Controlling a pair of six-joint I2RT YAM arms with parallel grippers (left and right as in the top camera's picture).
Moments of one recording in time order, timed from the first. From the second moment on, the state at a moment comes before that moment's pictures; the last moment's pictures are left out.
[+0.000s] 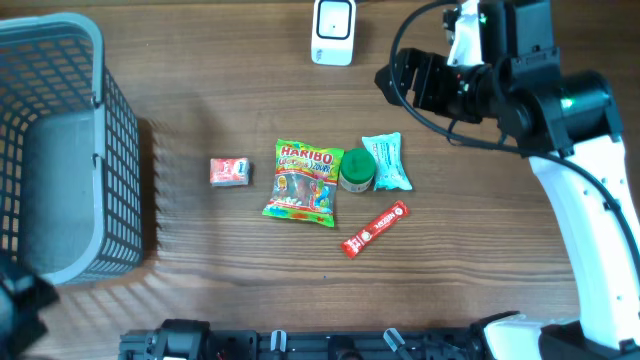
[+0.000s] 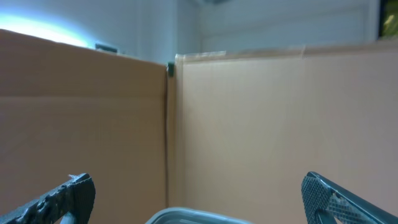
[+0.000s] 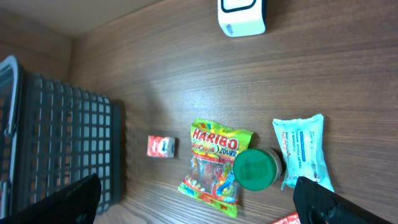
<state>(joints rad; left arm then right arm) -0.09 0.37 1.33 -0.48 -0.53 0.22 0.29 1.52 1.77 -1.10 -0.32 0.50</state>
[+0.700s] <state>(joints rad) -0.02 0.20 1.33 -0.53 -0.21 0.09 0.54 1.99 1.77 -1.27 -0.10 0.81</state>
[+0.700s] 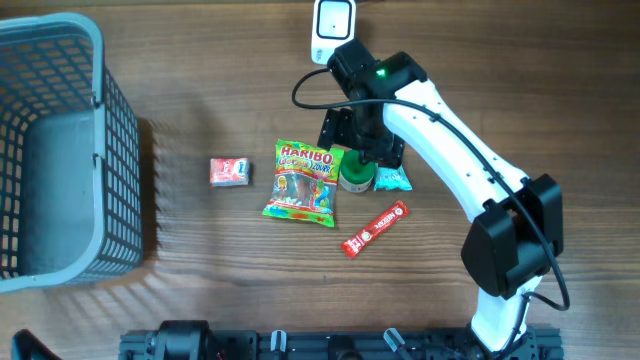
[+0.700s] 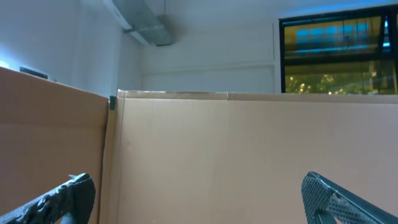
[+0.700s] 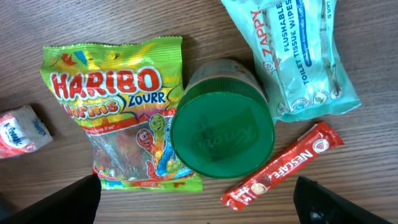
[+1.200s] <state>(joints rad) -0.02 0.20 1.33 -0.45 -0.21 0.09 0.54 2.00 1.51 -1.03 -0.10 0.85</state>
